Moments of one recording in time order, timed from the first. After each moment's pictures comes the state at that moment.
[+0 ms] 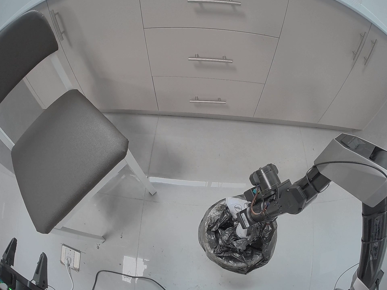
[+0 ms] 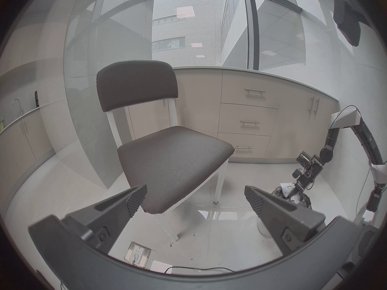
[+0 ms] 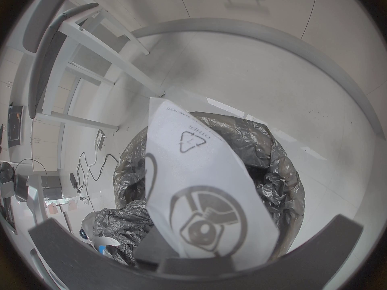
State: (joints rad) left arm 0.00 0.02 -0.02 0.00 0.01 -0.03; right arm 0.47 2.31 -1.07 -0.26 0.09 0.00
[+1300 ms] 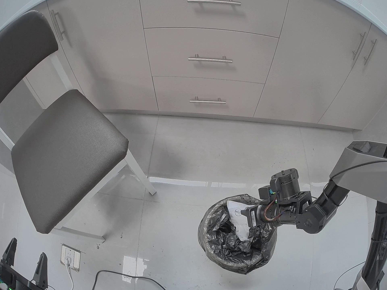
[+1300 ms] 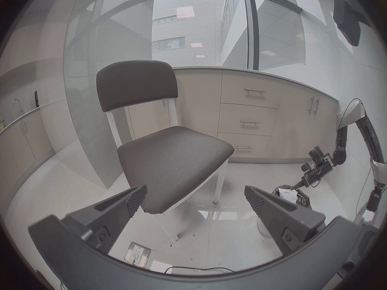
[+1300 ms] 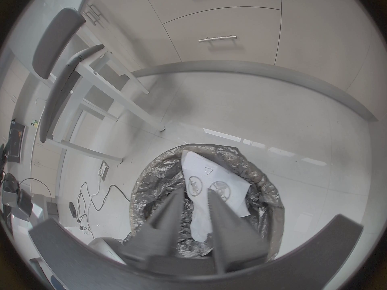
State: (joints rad) left arm 0.00 0.02 -0.02 0.00 0.01 -0.03; right arm 0.47 2.19 -0.72 -0.78 0.06 0.11
